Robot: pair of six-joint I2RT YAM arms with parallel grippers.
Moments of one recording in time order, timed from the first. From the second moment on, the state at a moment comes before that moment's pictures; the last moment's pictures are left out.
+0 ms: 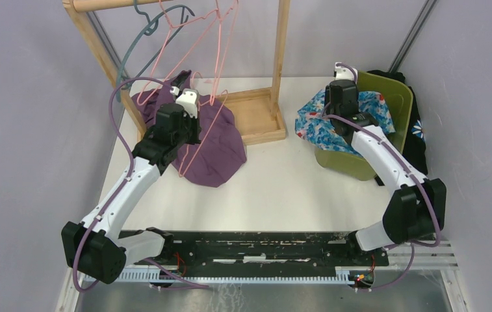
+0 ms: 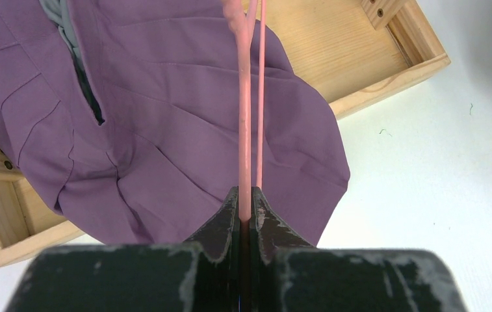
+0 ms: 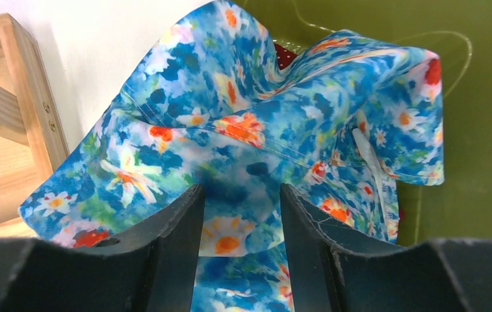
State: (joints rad) left arm -0.36 1.17 1.05 -0.39 -0.08 -0.08; right arm 0.26 1.46 1.24 -0.30 0.49 0.11
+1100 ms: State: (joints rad) left arm -0.36 1.17 1.05 -0.39 -0.08 -0.08; right arm -0.09 1.59 1.20 -0.23 0.69 0.11
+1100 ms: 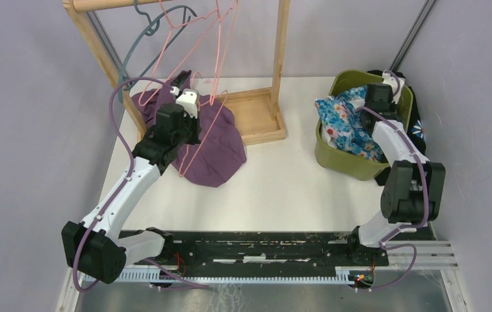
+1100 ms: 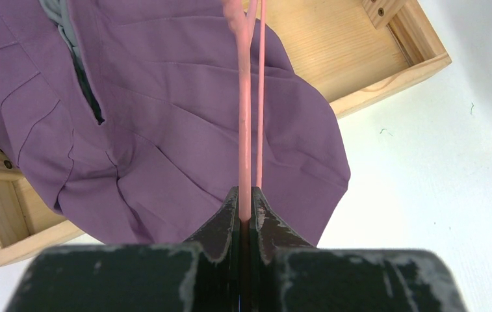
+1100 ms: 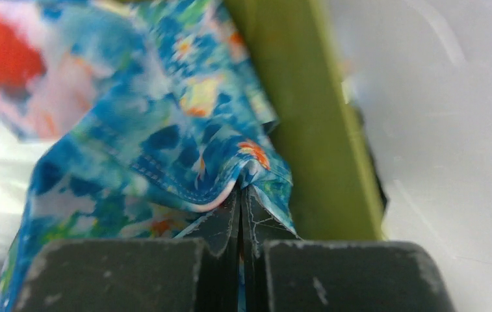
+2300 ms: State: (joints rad) left arm -0.38 1.24 1.28 -0.46 -0.20 -0.04; right arm 0.22 1.25 1.29 -0.38 0.50 0.12
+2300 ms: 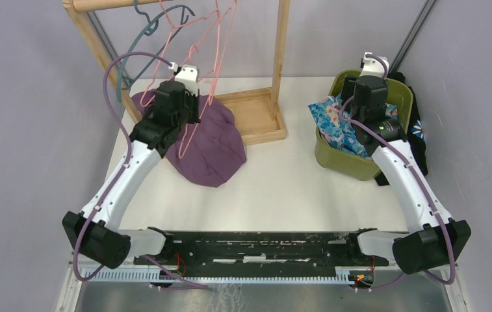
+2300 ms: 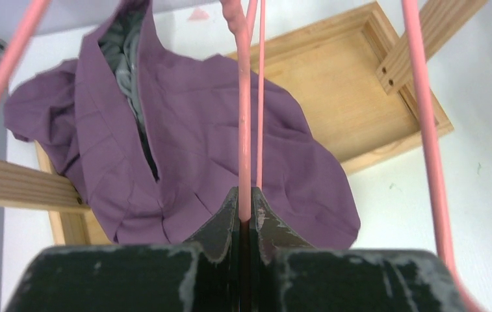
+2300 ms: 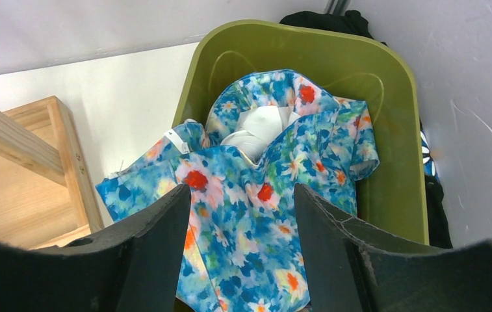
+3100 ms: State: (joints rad) left arm -0.41 1.64 1.97 -0.59 -0.31 0.08; right arm 0.23 1.25 1.29 -0.38 0.47 0.10
